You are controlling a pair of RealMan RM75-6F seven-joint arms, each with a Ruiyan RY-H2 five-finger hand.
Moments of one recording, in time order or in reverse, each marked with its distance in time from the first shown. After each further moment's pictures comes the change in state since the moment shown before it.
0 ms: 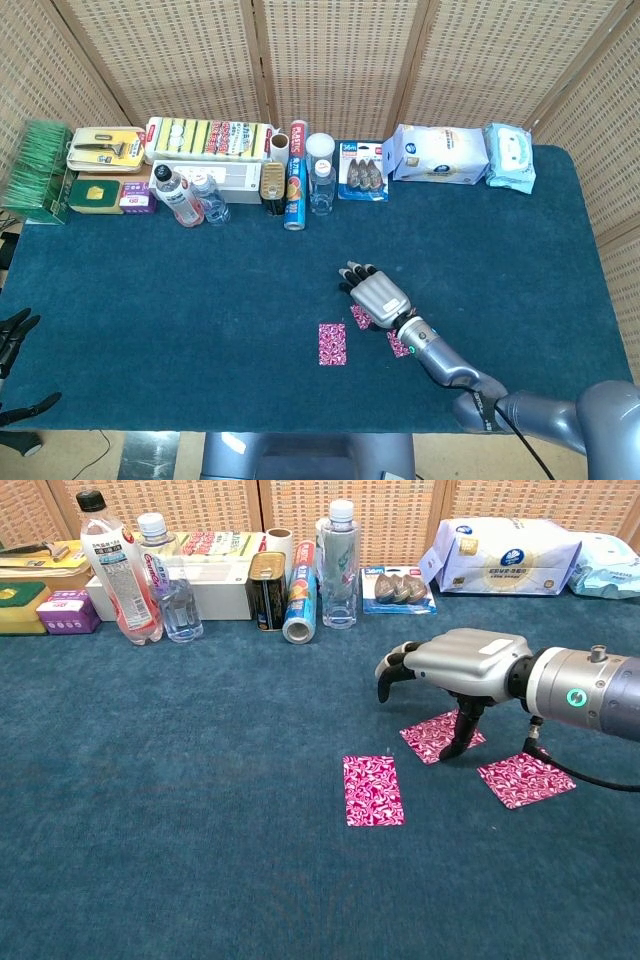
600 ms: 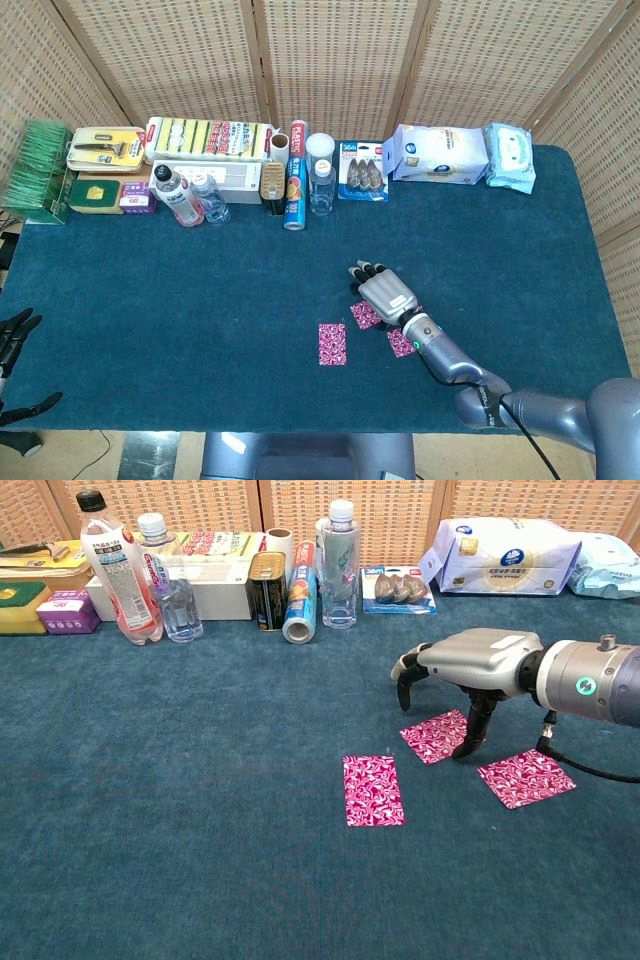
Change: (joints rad) left arm -0.003 0.001 0.001 -0.005 -0.001 -0.008 0.008; right arm 0.010 0.040 0.008 -0.044 0.110 -0.045 -0.042
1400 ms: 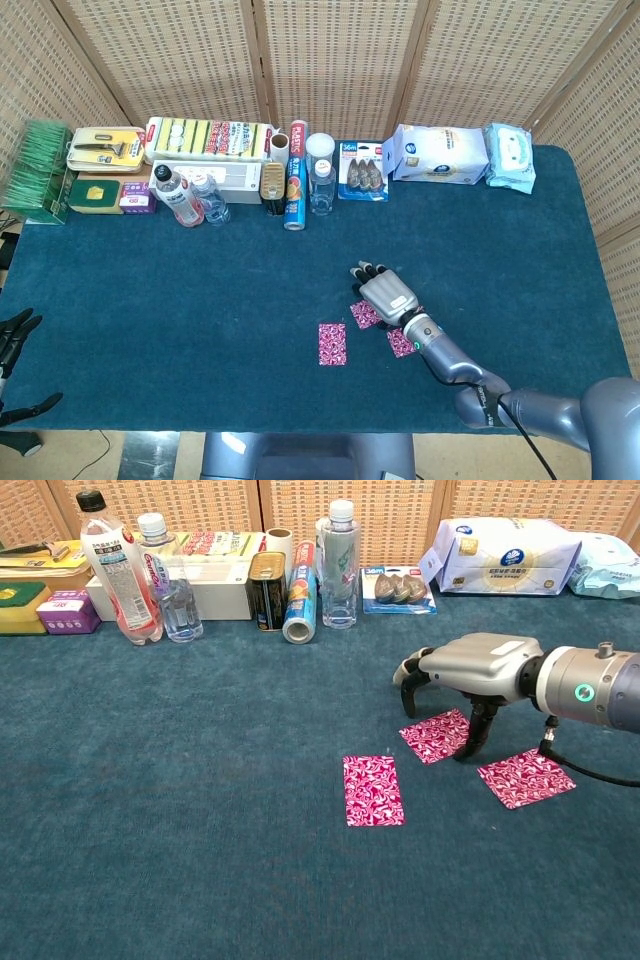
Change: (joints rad) left arm 0.000 0.000 0.001 0.001 0.001 0.001 -0.002; right arm 0.006 -0.018 -0.019 0.032 -0.009 0.003 0.002
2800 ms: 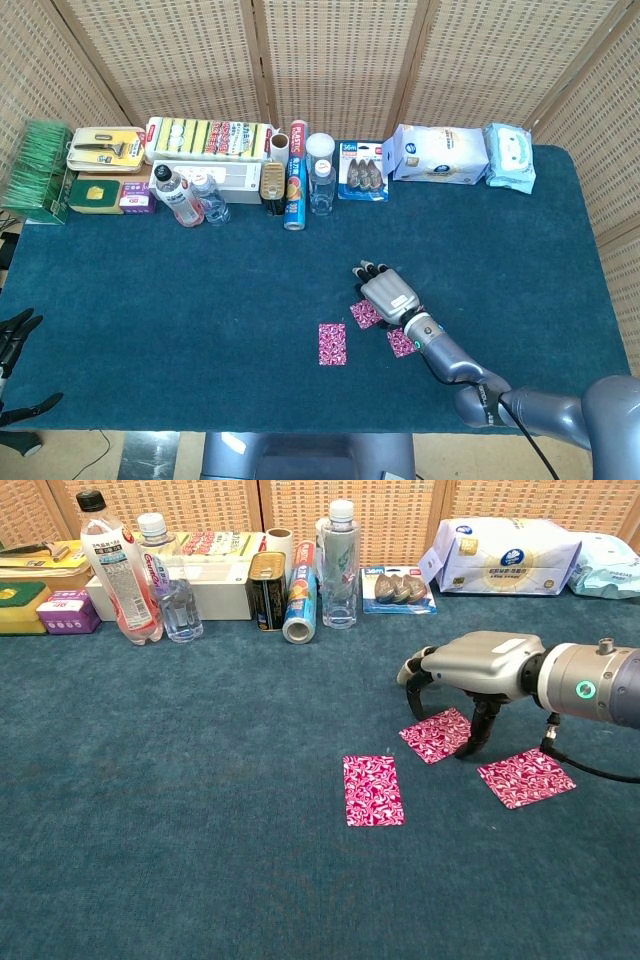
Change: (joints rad) left arm -0.002 0.003 0.002 0.000 0.001 -0.002 -0.005; right arm 0.013 0.015 -0.005 -0.019 0.049 -0.005 -0.053
